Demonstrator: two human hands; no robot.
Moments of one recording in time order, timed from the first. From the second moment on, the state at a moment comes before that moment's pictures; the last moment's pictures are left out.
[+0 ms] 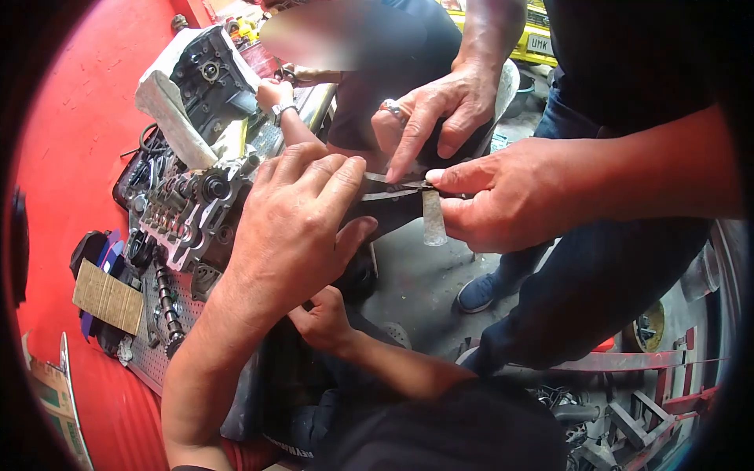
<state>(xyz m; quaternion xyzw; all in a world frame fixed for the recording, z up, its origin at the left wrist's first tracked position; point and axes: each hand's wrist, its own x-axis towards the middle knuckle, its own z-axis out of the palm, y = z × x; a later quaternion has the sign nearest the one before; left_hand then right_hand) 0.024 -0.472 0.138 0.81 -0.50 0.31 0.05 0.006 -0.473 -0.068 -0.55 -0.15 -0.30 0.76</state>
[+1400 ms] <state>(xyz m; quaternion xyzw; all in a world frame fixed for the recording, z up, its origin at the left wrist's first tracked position) 0.024 -0.422 0.080 0.71 -0.56 0.39 0.15 -0.058 -0.548 0.020 -0.49 -0.02 -0.26 0.83</state>
